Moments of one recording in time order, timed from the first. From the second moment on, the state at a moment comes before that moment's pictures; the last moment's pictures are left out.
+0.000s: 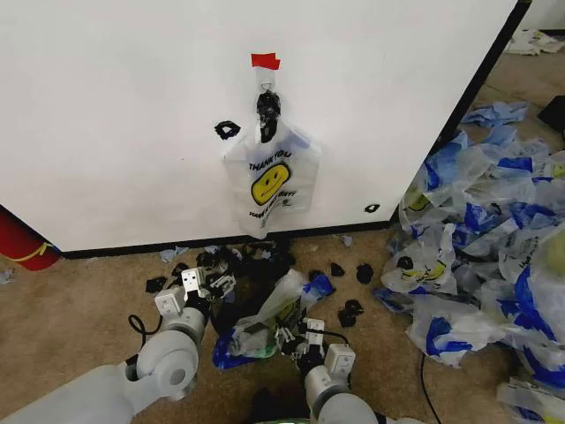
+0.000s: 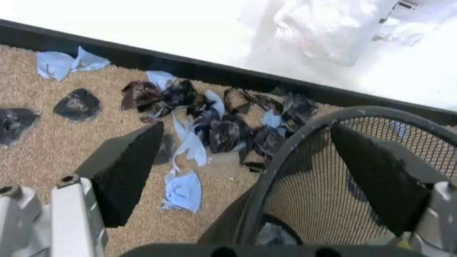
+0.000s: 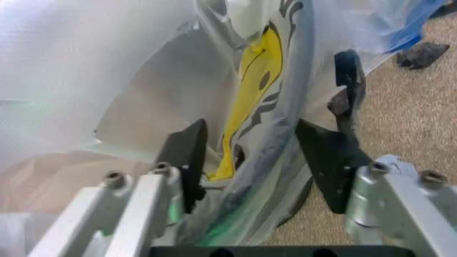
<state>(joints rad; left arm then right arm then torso) 0.91 -0.63 0.30 -2.06 -1.22 -0.12 -0.81 -0.94 0.97 -0.62 2.06 1.01 0.09 0.93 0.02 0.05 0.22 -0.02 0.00</state>
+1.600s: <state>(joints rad) 0.91 -0.59 0.22 -2.23 -1.19 -0.12 -0.64 -0.91 0.95 -0.51 2.02 0.87 0.09 0.91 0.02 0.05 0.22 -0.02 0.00</state>
